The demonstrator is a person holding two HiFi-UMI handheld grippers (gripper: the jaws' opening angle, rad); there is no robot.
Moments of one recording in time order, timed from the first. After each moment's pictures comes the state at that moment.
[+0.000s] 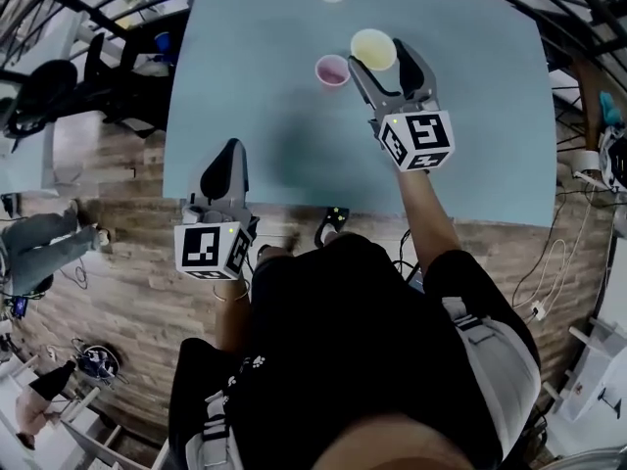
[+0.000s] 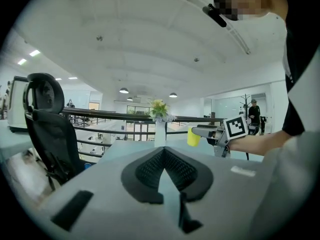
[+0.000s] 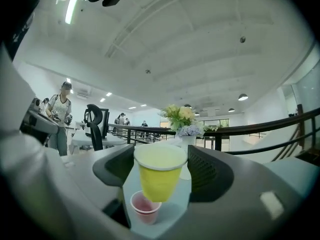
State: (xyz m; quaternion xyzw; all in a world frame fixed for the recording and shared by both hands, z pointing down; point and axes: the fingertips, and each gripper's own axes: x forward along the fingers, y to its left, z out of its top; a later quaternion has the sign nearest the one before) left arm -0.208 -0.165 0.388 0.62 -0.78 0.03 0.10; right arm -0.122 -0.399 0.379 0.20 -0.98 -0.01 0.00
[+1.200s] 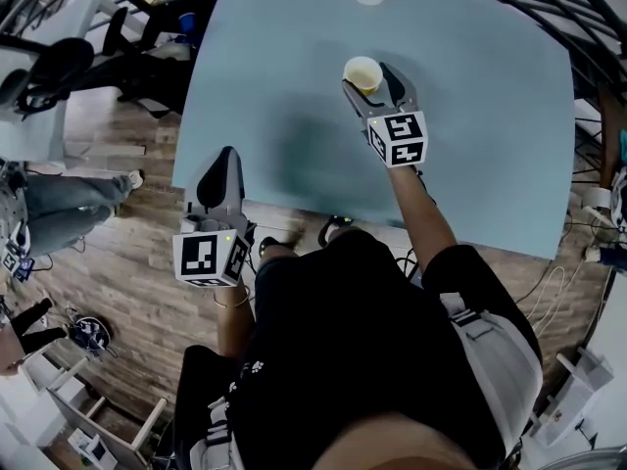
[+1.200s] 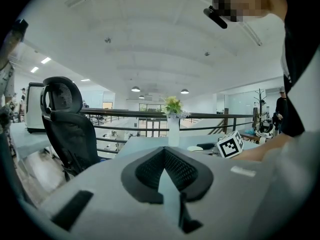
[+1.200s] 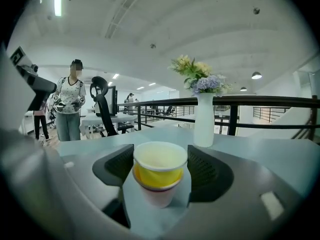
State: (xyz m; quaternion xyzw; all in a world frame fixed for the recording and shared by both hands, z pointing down) left arm -0.249 -0.139 0.396 0.56 -0.82 0.04 0.12; right arm -0.194 -0.393 0.512 0.14 -0.98 0.02 0.14
